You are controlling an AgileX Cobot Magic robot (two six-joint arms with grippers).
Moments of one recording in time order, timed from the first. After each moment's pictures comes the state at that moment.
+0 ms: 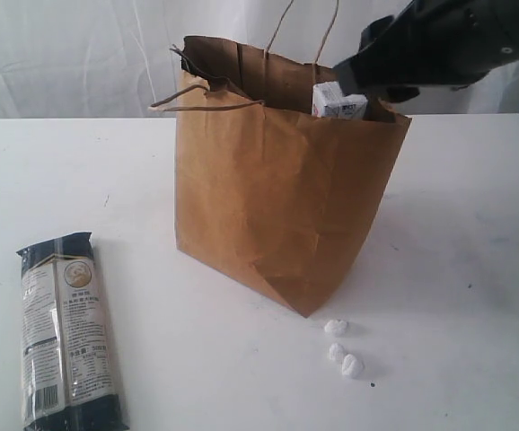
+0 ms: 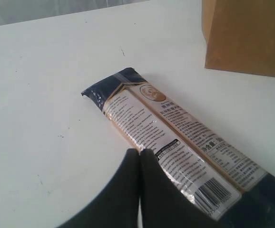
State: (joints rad) left arm -0.21 0.00 0.02 -0.16 0.38 0.22; right arm 0.49 1.24 -1.23 -0.06 0.69 -0.04
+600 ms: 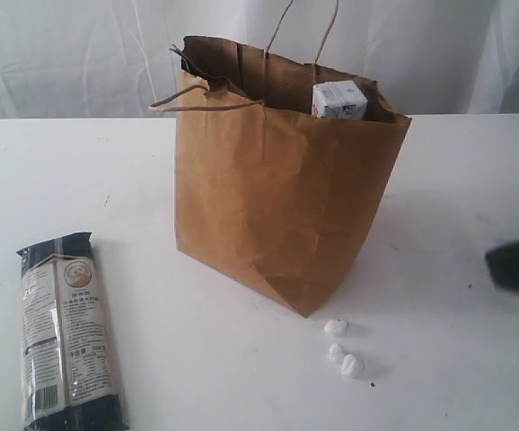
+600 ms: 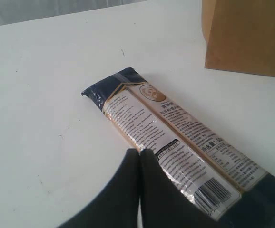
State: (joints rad) left arm -0.21 0.00 0.02 -0.16 0.38 0.22; right arm 0.49 0.76 -0.88 0.06 1.05 -0.01
